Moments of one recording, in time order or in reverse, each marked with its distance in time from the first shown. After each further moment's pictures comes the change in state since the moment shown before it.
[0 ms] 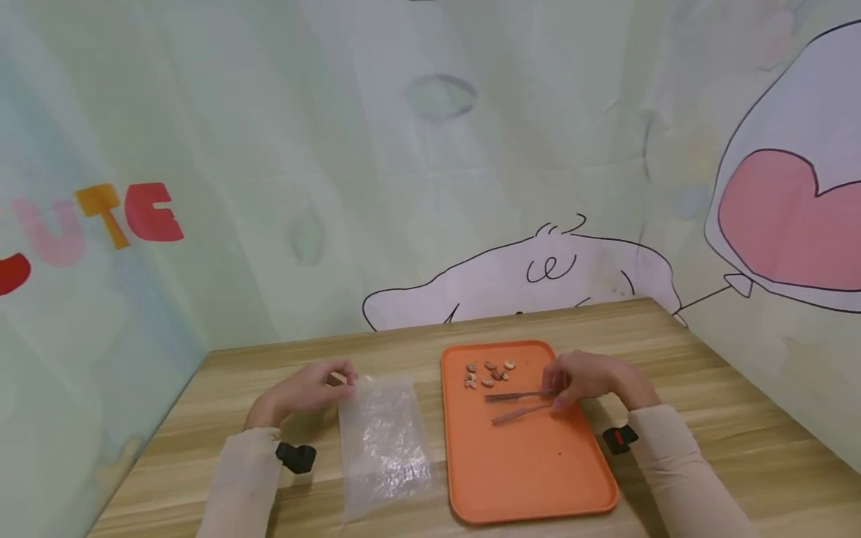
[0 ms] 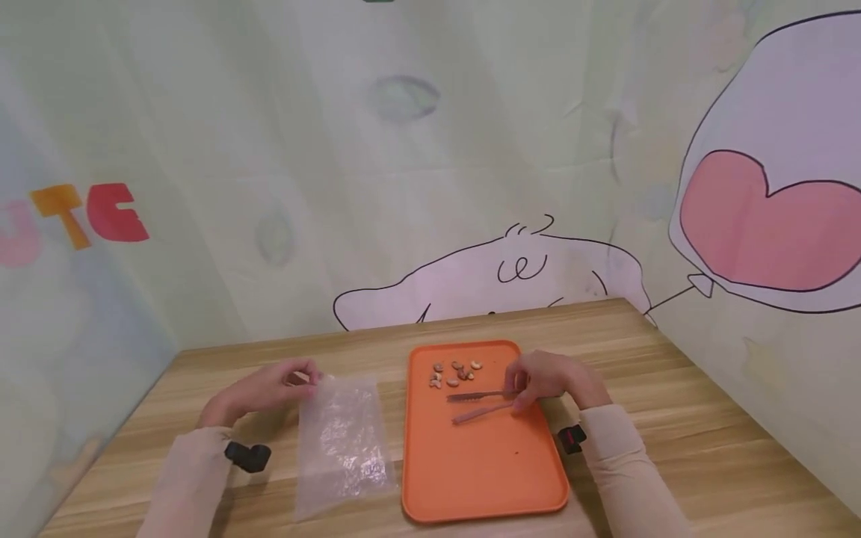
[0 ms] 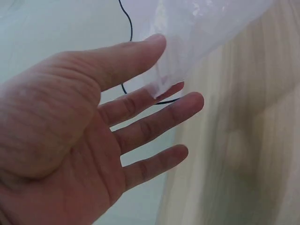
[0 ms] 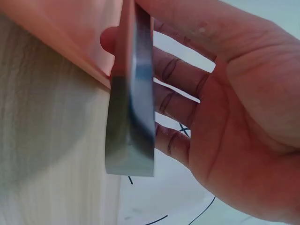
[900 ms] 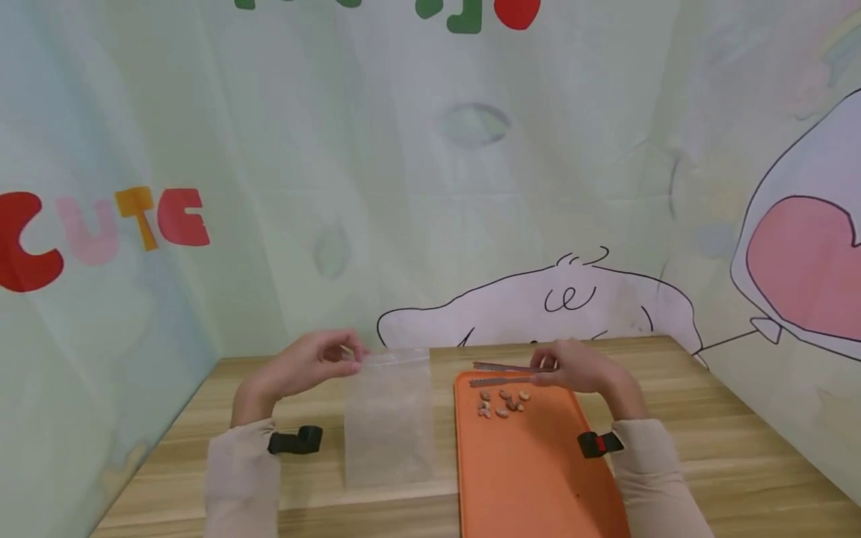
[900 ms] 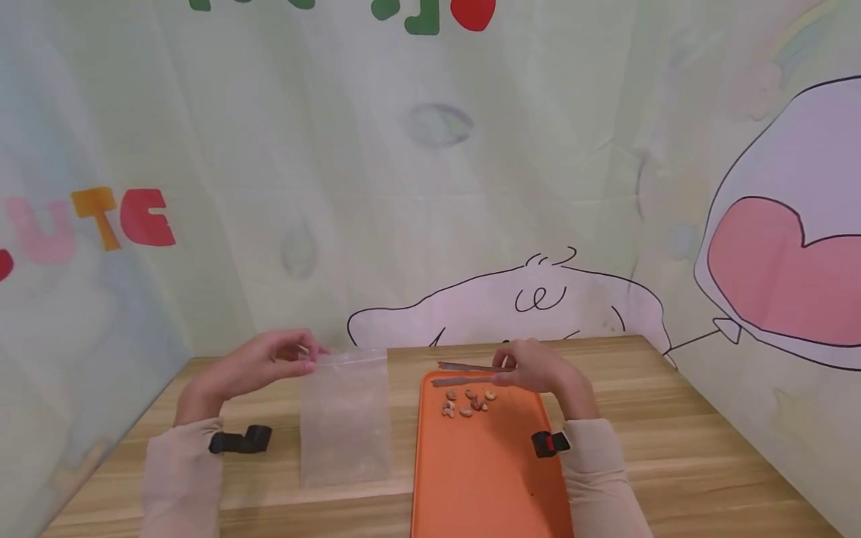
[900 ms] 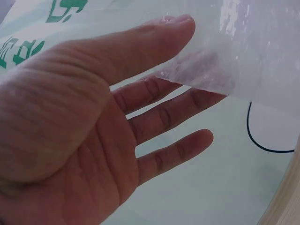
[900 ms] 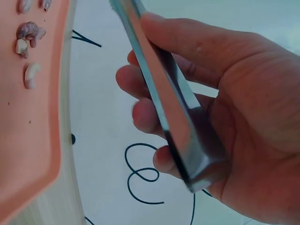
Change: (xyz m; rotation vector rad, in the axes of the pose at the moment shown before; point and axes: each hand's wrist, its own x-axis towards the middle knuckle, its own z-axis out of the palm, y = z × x) left_hand -0.017 0.060 -0.050 0.008 0.148 0.201; right_hand 0.039 -0.041 -0.031 -0.093 0.263 0.016
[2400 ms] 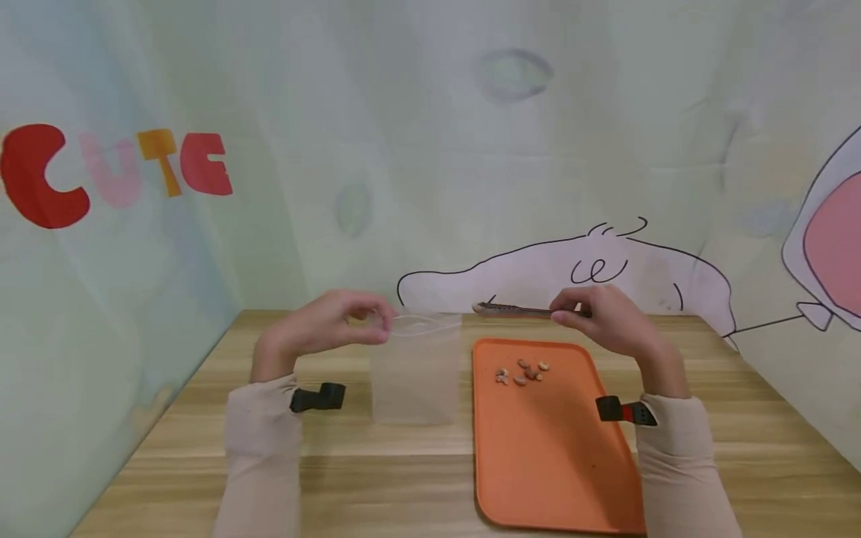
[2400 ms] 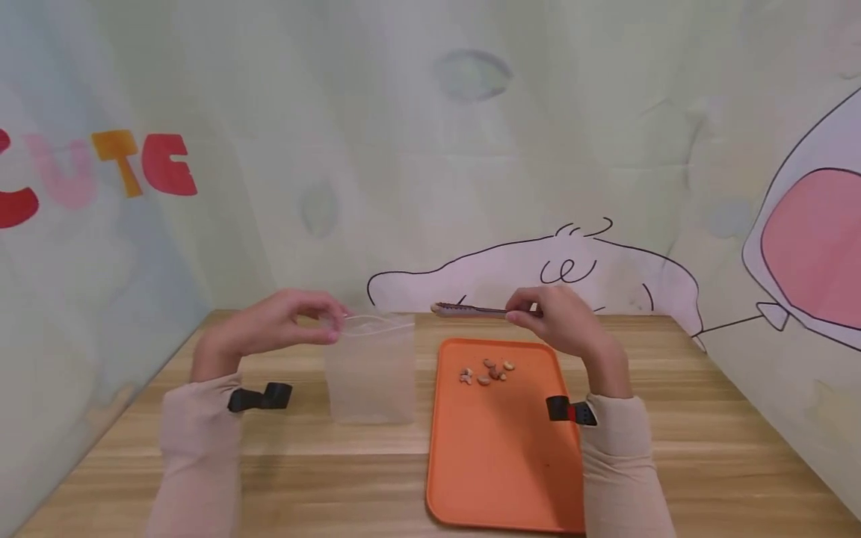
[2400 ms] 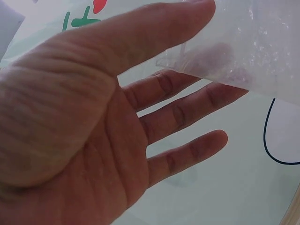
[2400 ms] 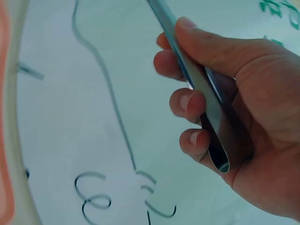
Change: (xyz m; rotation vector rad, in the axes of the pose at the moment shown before) left_hand -0.001 0.026 -0.005 0.020 -0.070 0.025; right_hand -0.004 -0.038 -0.026 -0.056 0.271 -0.105
